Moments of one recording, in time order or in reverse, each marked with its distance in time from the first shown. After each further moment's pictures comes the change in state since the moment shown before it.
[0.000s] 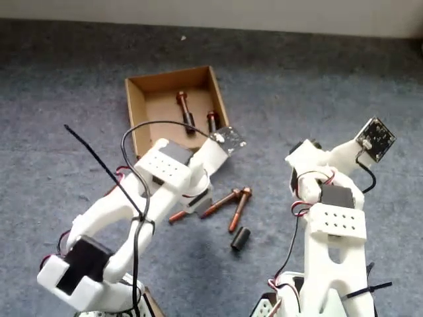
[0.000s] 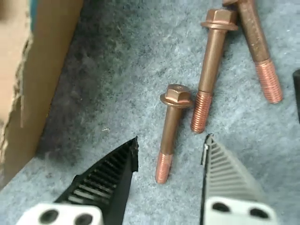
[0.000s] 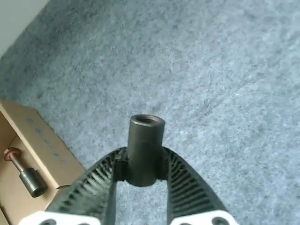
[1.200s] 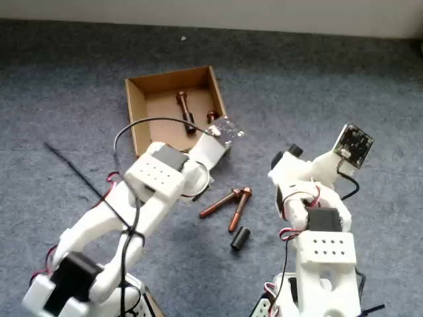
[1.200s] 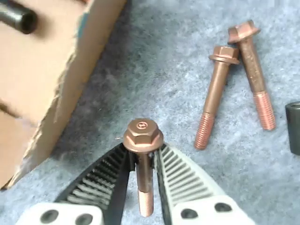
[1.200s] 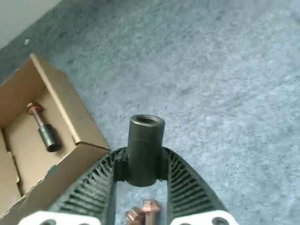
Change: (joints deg) left arm -0.8 -10.2 4.6 -5.2 5.9; right arm -8.7 -17.8 11.4 0.0 5.9
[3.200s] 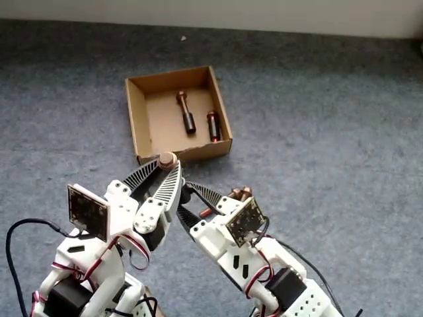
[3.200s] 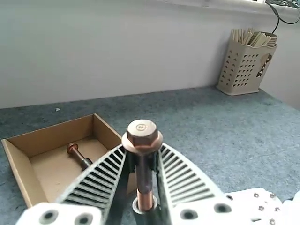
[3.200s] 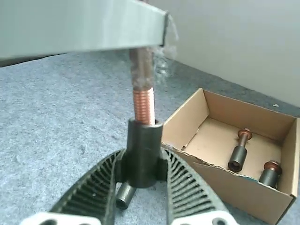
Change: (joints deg) left arm 2.0 -89.3 30.7 -8.7 22.9; right arm -42.1 -44.1 30.4 -18.1 33.1
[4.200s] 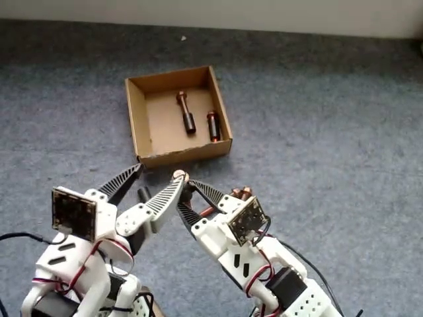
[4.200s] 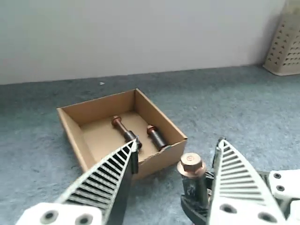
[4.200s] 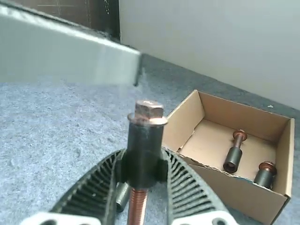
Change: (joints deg) left arm -9.6 0.0 -6.1 13.8 -2.7; right arm 1.0 0.1 0.0 -0.4 0.0
